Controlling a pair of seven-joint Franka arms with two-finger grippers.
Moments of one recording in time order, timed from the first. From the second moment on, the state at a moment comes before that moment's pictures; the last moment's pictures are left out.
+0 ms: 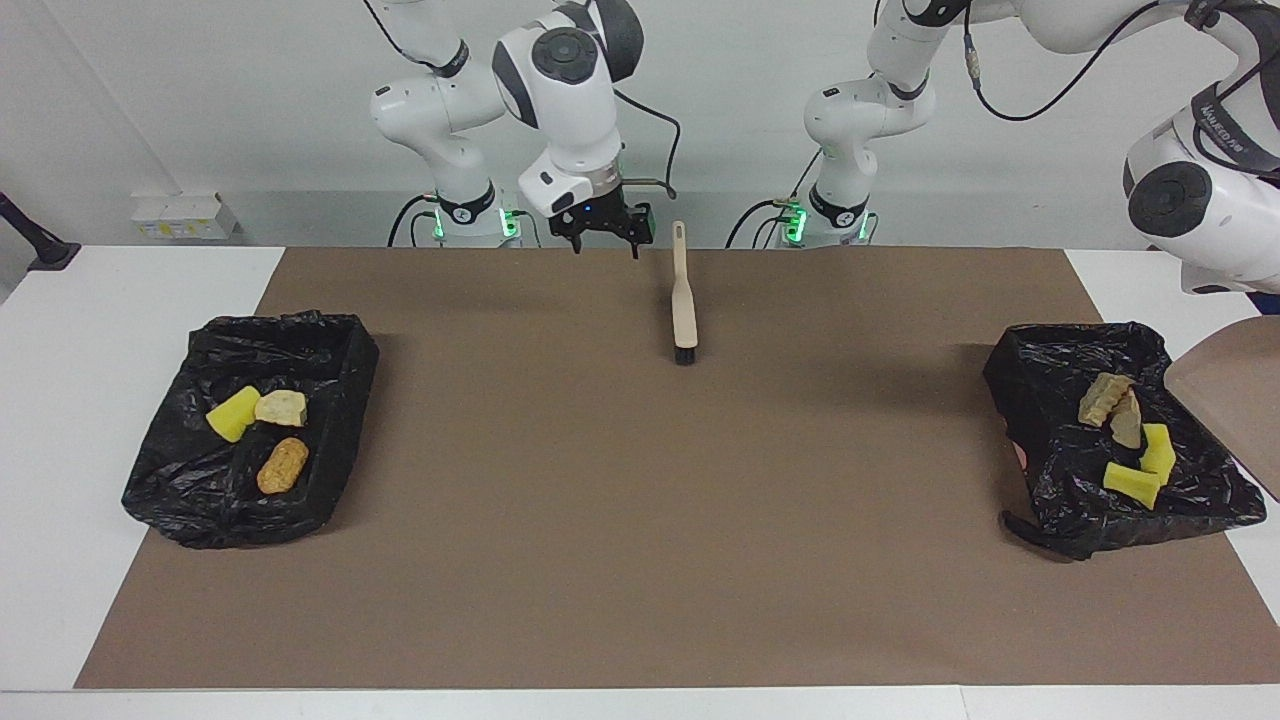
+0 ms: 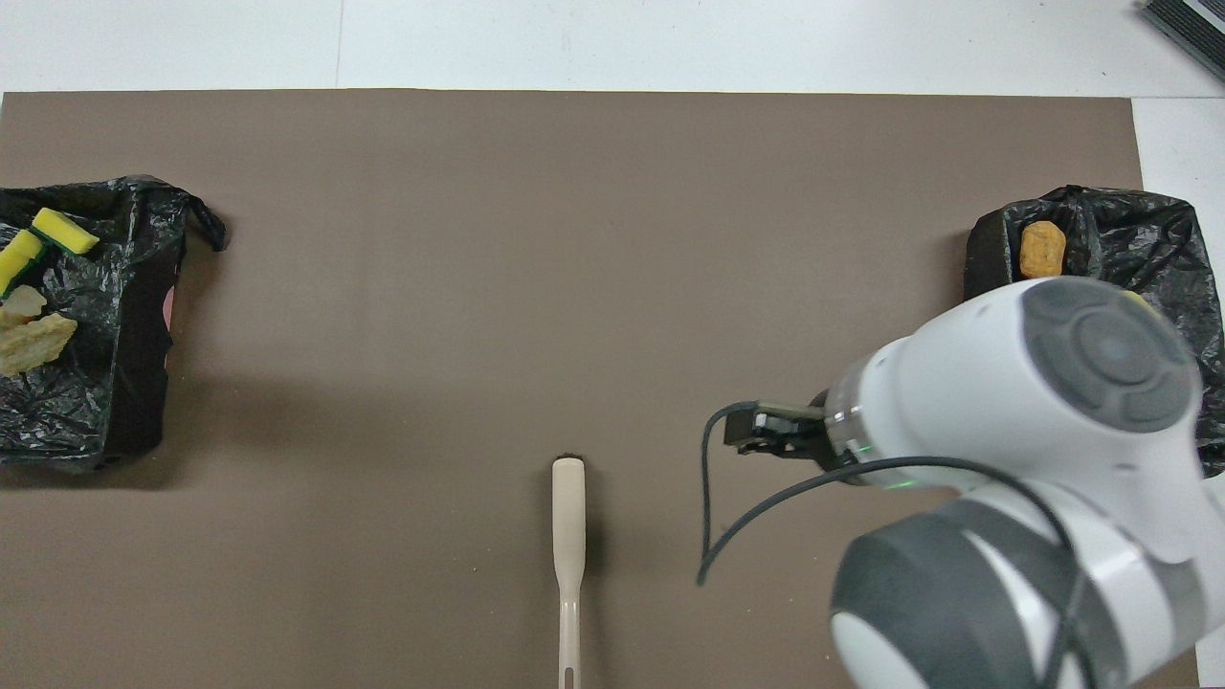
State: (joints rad) left arm 0.17 0.20 -0.03 -1.49 0.93 1.82 1.18; right arm 0.13 -0.12 0.14 -1.79 0.05 1.66 0.40
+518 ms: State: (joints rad) left arm 0.13 0.11 -0.04 -1.51 0.40 1.71 0.76; right arm 0.07 -0.09 0.14 -1.59 -0.02 1.54 0.37
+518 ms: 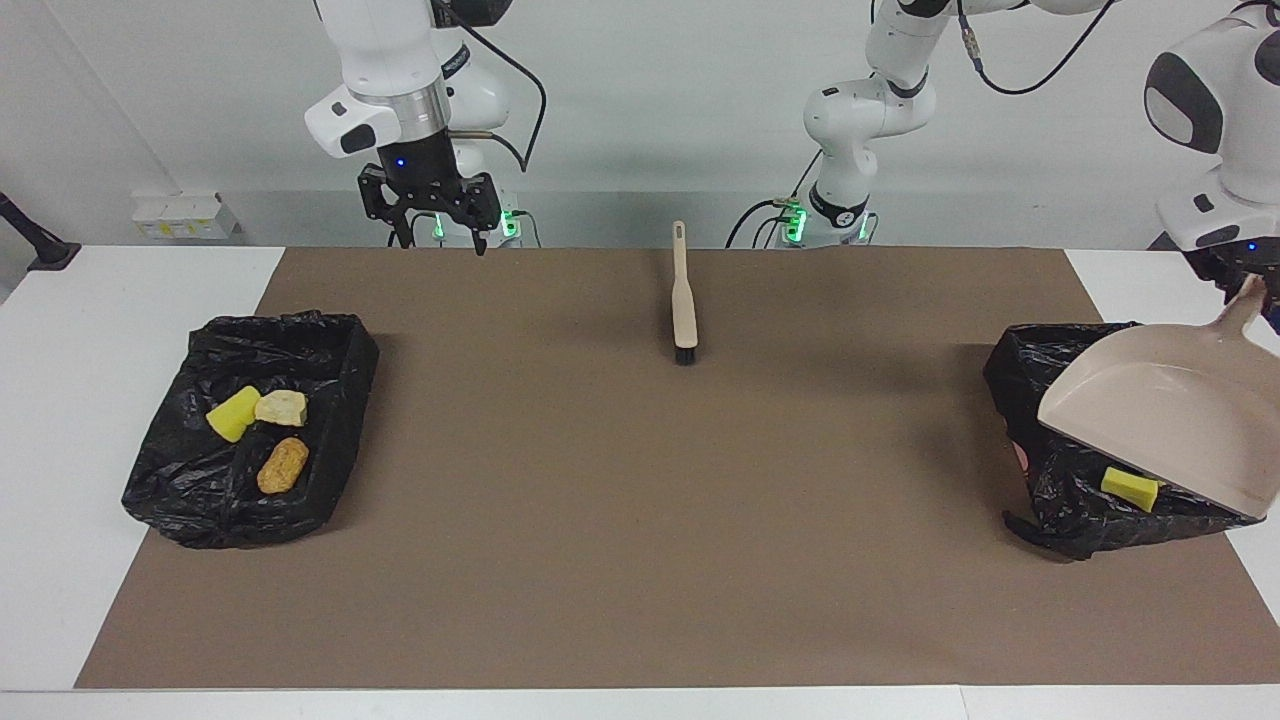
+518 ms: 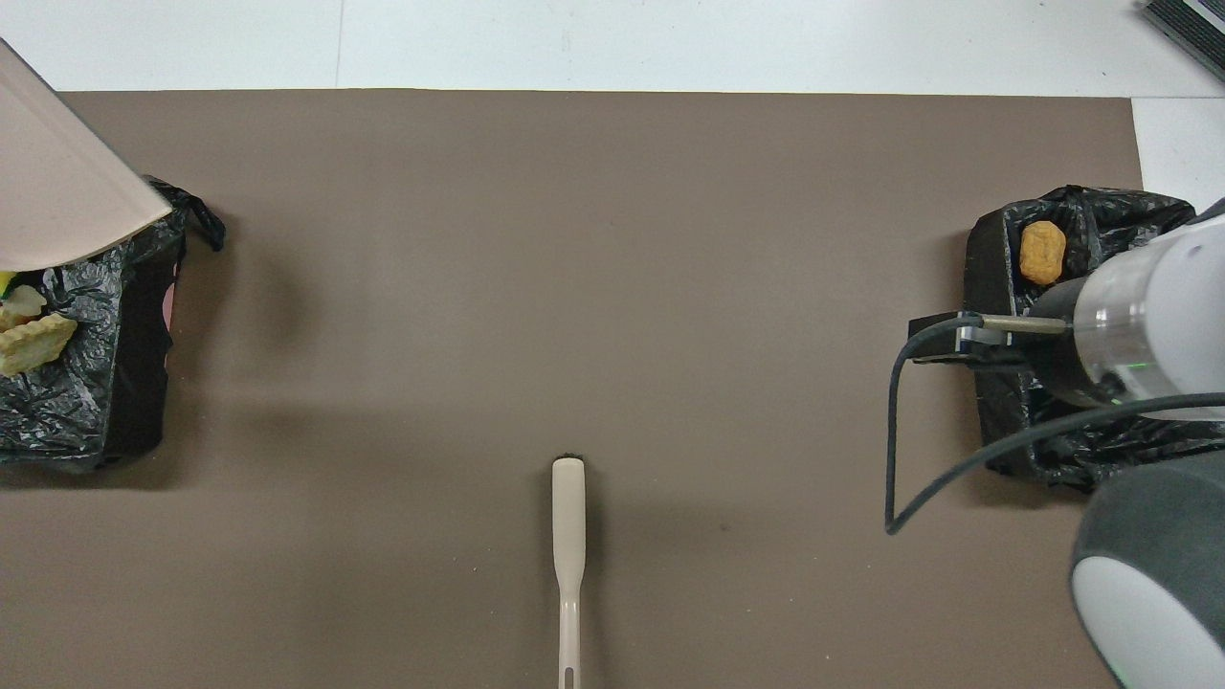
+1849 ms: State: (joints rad) left arm -0.54 0.30 -0.05 -1.72 -0.16 2.05 -0.36; right arm 0.01 0.02 0.14 -1.45 -0.06 1.46 0.28
